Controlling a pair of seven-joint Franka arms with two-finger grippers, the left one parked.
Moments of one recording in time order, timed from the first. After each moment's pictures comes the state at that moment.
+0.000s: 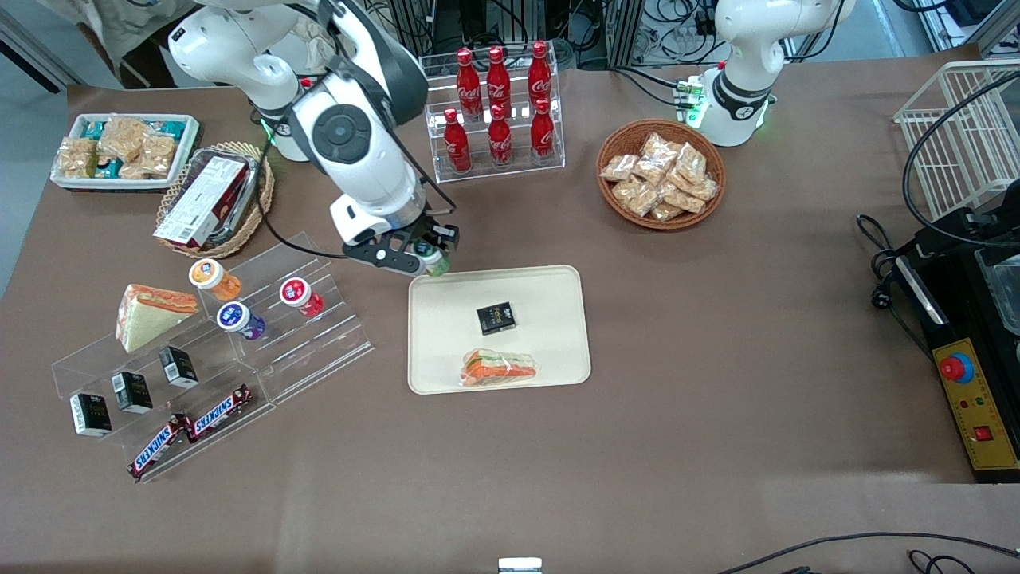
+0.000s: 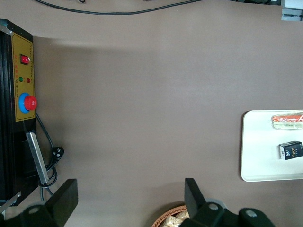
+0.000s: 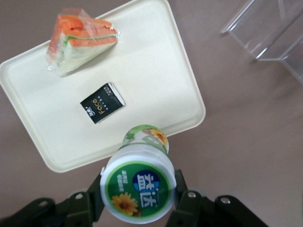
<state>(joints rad) 0.77 0.14 -0.11 -2.01 0.17 2.17 0.93</state>
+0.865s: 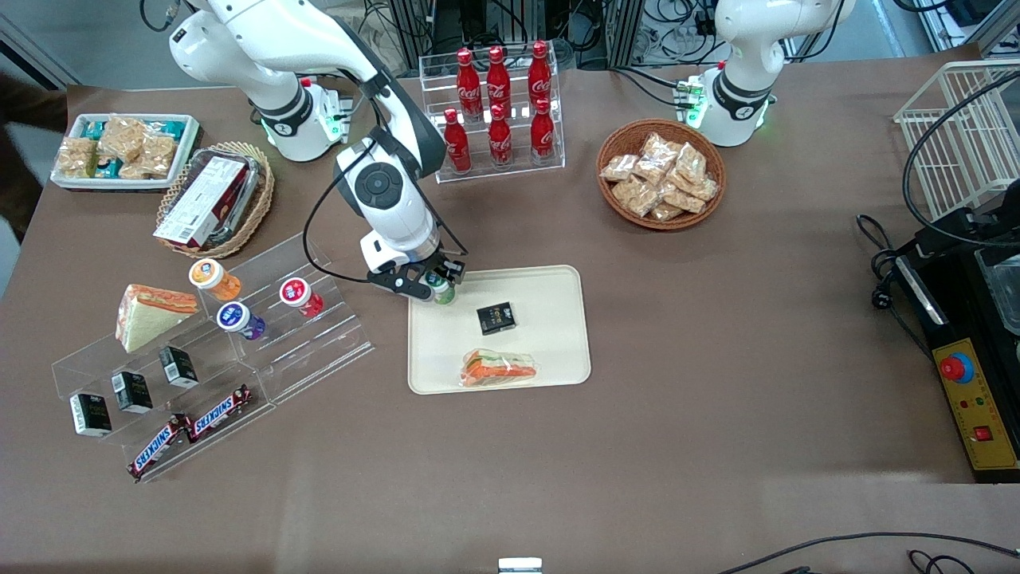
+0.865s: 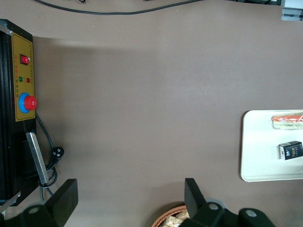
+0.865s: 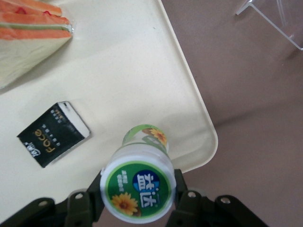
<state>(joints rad) 0.79 0.31 -0.12 -2.15 0.17 2.51 0.94</state>
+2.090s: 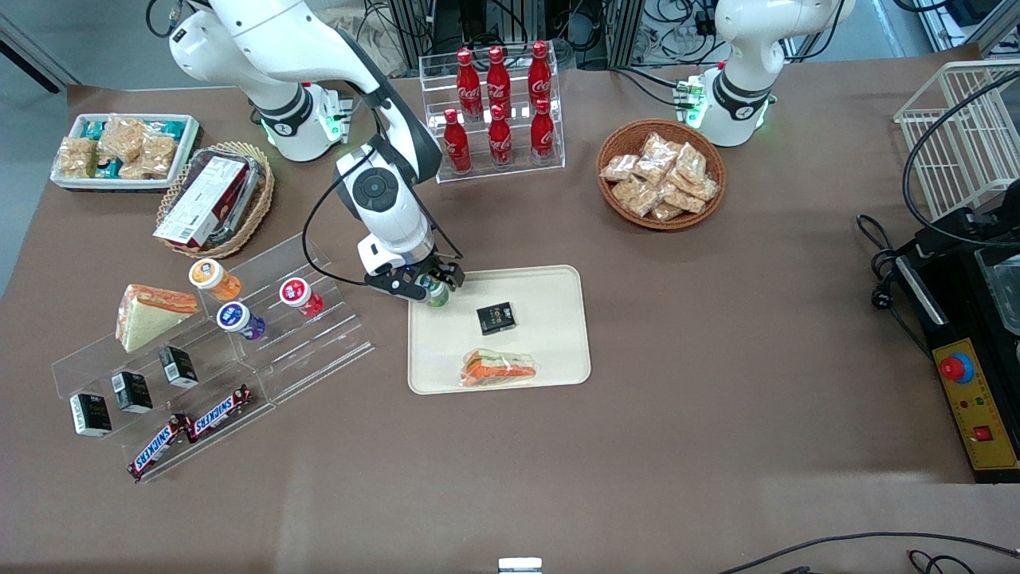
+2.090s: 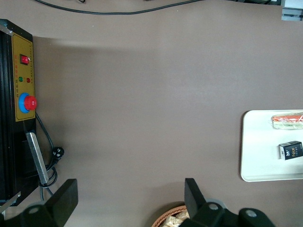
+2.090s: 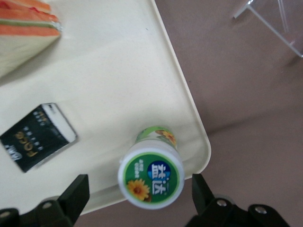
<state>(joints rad) 0.78 0.29 -0.13 -2.19 0.17 2.53 0.88</state>
